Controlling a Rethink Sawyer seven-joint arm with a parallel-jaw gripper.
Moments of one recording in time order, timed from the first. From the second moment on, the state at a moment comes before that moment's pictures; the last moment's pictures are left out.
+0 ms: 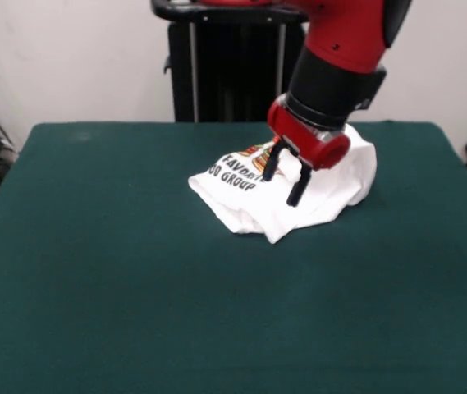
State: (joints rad) arm 0.08 -0.50 -0.17 1.52 -0.30 0.57 2.97
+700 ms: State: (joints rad) arm 0.11 -0.34 -0.23 1.48 -0.30 0.47 2.97
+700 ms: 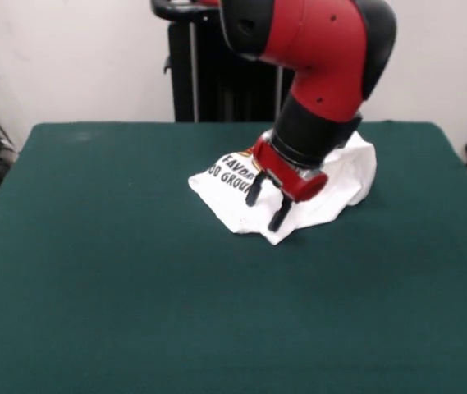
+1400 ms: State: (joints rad) arm -0.12 -0.44 -0.04 1.58 -0.31 0.44 2.97
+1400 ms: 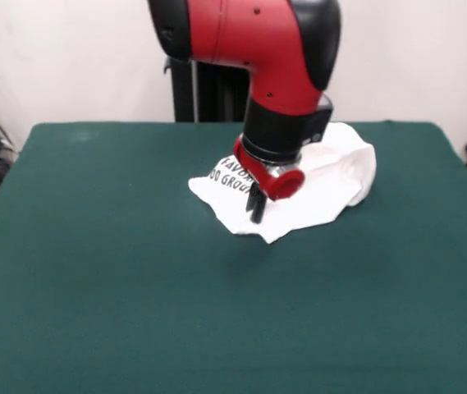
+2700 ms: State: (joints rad) arm -0.07 -0.55 -0.21 1.61 -0.72 0.42 2.97
